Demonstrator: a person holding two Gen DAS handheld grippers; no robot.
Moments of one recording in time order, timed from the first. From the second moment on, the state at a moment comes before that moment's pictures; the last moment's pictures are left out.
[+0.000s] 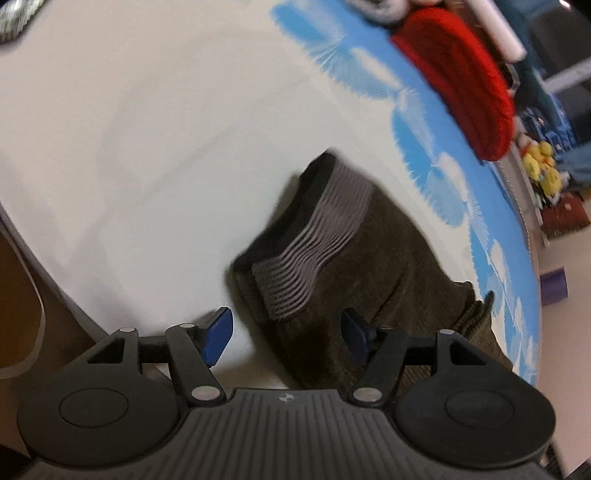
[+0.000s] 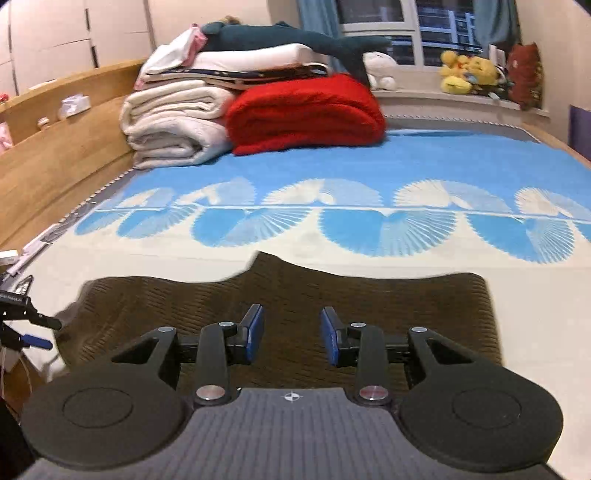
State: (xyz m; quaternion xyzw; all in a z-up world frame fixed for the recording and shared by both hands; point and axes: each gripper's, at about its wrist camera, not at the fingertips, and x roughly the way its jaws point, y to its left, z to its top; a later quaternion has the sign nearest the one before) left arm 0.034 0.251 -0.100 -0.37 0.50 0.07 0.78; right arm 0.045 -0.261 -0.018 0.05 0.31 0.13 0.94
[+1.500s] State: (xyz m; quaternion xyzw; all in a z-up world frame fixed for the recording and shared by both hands) left arm 0.039 -0.254 -0.011 0.12 0.37 -0.25 0.89; right arm -0.013 -0.515 -0.088 0.39 0.28 -0.02 0.88
